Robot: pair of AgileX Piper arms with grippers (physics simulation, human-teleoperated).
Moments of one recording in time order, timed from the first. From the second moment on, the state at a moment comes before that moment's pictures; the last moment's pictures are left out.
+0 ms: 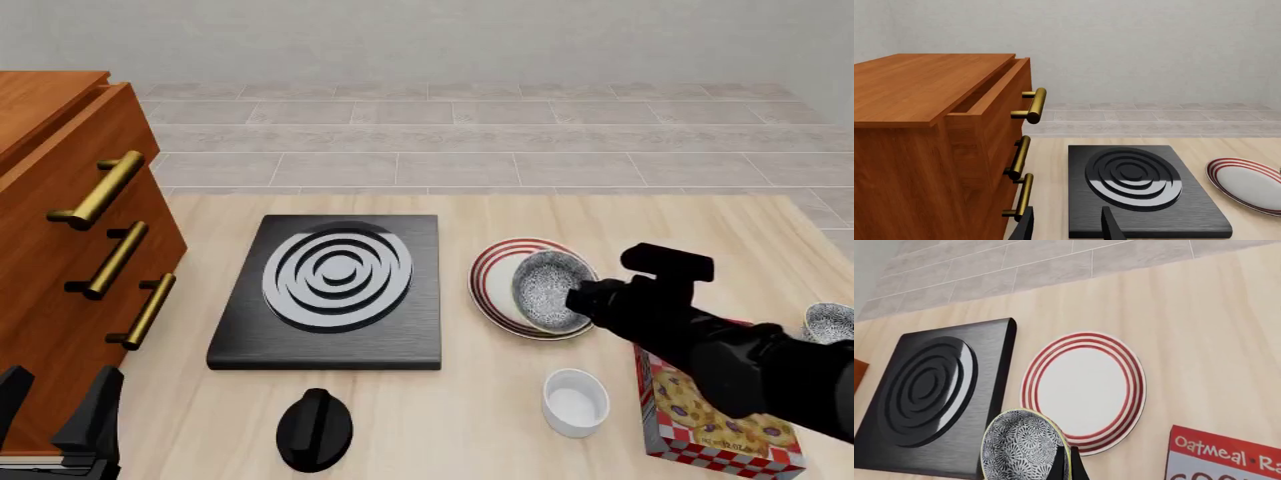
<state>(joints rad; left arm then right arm) 0.00 0.01 0.00 0.00 0.00 0.26 1.39 -0.54 -0.22 0.38</state>
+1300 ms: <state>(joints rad) 0.00 0.01 0.00 0.00 0.00 0.22 1.53 -0.60 -0.30 0.36</state>
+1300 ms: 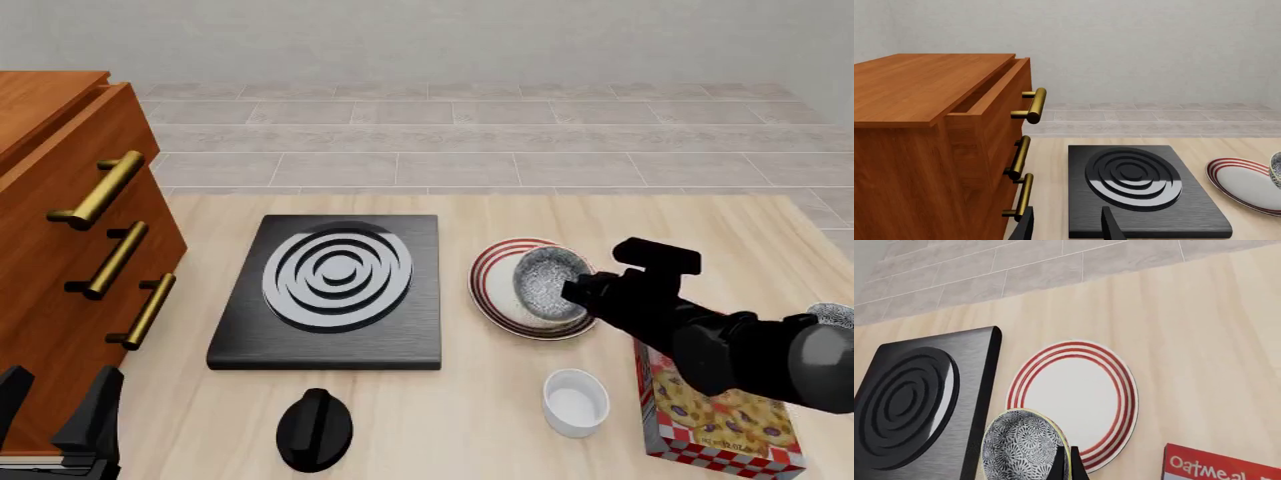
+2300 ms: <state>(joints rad) 0.00 0.01 0.00 0.00 0.00 0.20 1.66 -0.65 -0.35 0.34</state>
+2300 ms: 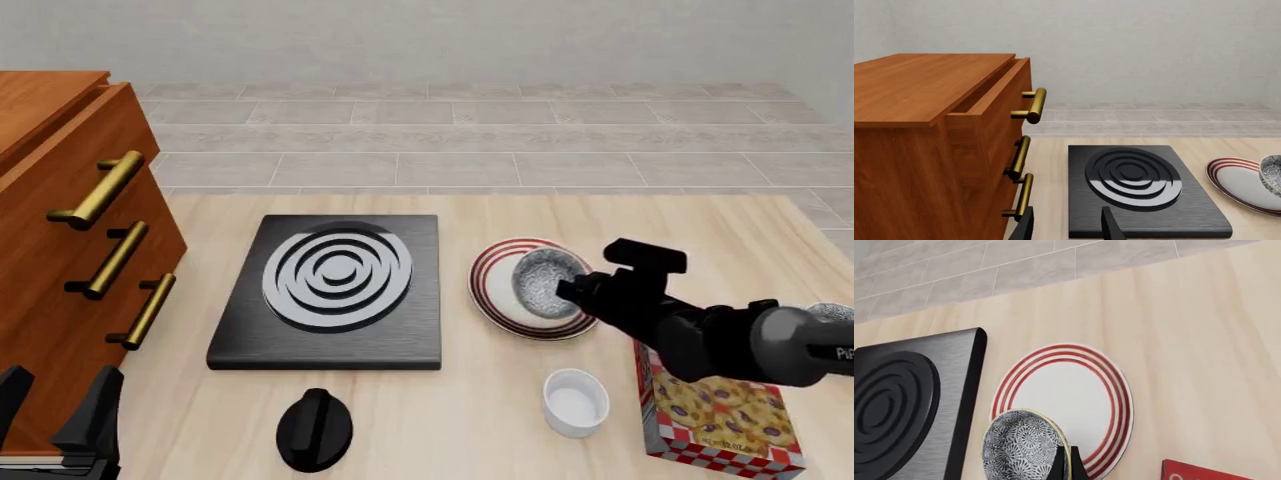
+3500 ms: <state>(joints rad) 0.00 0.01 0.00 0.00 0.00 0.19 1.76 -0.72 -0.37 0.32</state>
